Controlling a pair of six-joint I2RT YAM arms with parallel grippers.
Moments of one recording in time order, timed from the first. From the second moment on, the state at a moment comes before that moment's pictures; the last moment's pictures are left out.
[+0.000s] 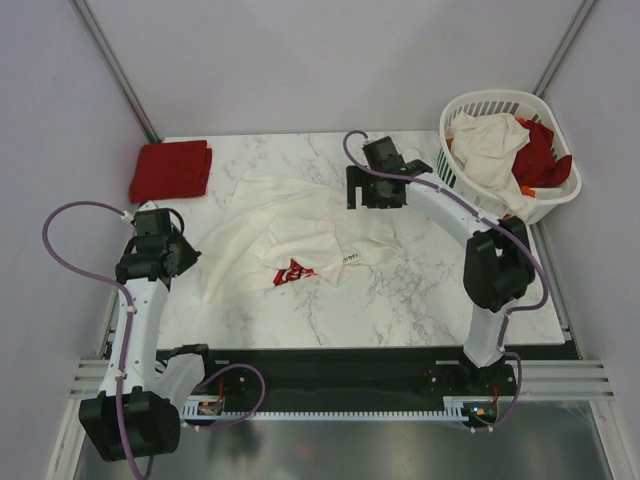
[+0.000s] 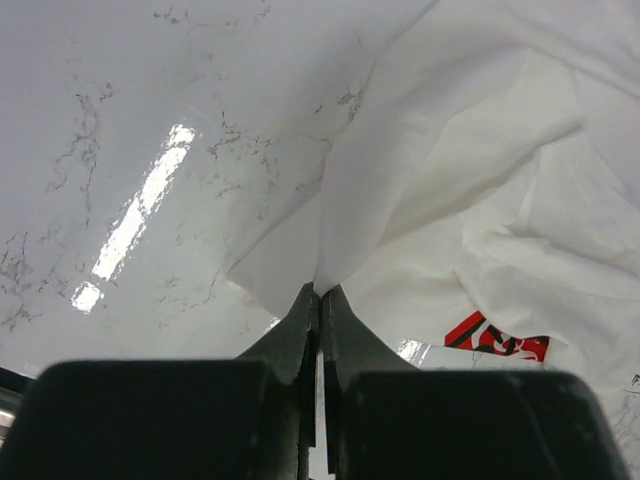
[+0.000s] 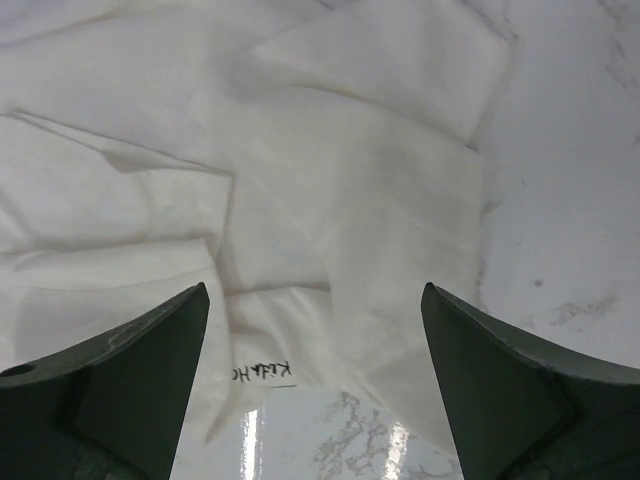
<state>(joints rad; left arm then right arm) 0.14 0.94 0.86 -0.77 -0.11 -0.51 0.46 1.83 1.52 -0.63 0.06 0.41</state>
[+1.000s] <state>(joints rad) 0.14 0.96 0.85 -0.75 -0.07 -0.49 0.62 2.45 2.14 -0.72 0.27 0.32</state>
